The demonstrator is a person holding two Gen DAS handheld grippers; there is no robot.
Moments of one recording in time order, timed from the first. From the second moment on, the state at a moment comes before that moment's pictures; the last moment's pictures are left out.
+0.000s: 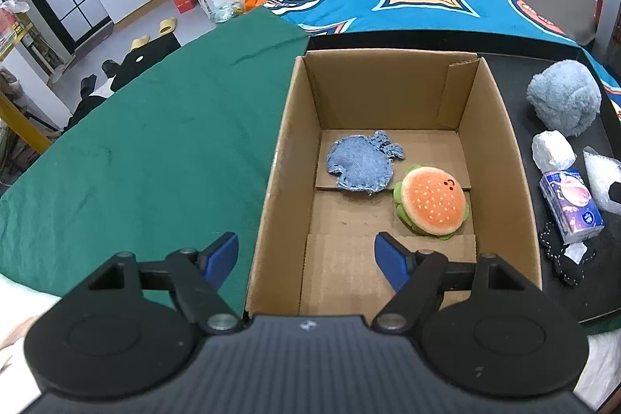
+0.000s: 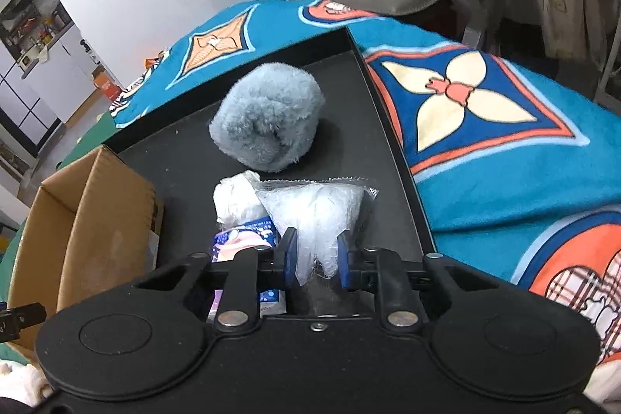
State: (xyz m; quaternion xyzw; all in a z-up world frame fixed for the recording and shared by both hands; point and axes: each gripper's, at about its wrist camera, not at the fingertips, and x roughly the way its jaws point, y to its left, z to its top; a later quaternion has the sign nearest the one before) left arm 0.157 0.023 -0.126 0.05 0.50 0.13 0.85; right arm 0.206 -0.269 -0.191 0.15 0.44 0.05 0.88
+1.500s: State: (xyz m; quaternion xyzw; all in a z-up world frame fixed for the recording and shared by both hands) left arm 0.132 0.086 -0.127 -0.08 0.47 0.09 0.88; right arm 0.194 -0.143 -0.095 0.06 0.37 0.17 0.91
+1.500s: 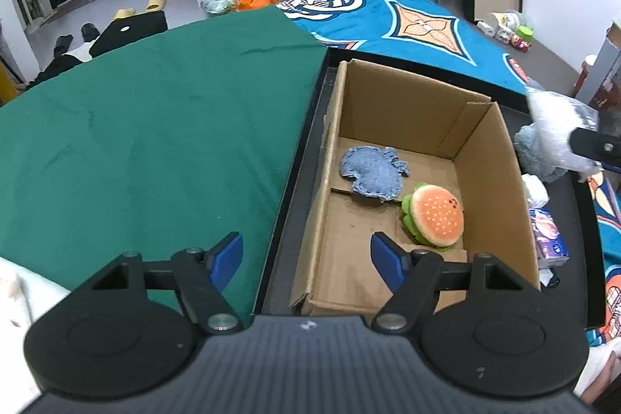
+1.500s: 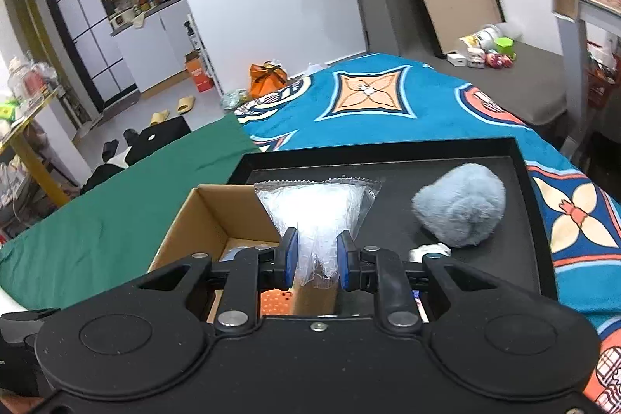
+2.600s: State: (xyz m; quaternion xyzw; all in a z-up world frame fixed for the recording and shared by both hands) left arm 0.126 0.102 -0.135 -0.12 0.46 0.06 0.88; right arm 0.186 -0.094 -0.107 -0.01 0.38 0.14 0.92
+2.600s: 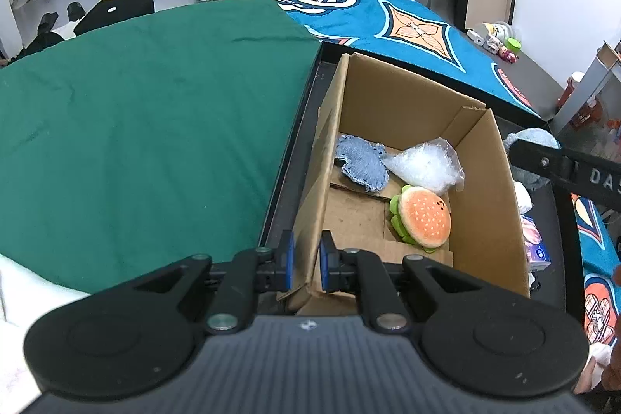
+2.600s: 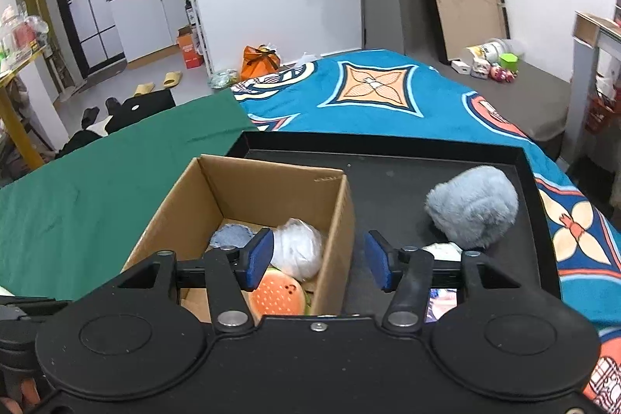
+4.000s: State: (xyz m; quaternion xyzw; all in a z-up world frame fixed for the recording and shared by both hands) left arm 0.144 0.040 -0.117 0.01 0.48 0.11 0.87; right arm 0.178 -0.212 -0.150 0.10 0.40 0.11 0.90
